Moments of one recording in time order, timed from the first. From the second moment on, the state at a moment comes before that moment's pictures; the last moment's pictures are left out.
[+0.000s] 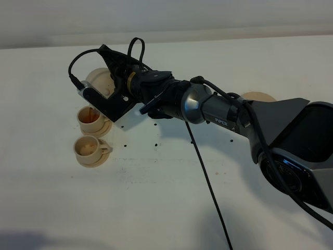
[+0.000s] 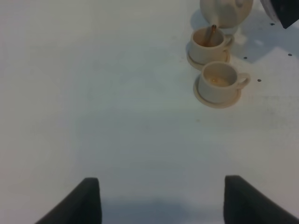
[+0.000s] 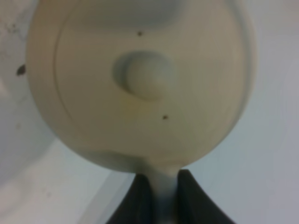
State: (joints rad) left arm -0.04 0.00 -0.51 0.02 1.07 -0.02; right arm 0.80 2.43 -1.90 -1.35 0.24 -0.53
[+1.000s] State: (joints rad) left arm -0.04 0.00 -0.51 0.02 1.07 -0.02; right arm 0.80 2.43 -1.91 -1.44 0.26 -0.53
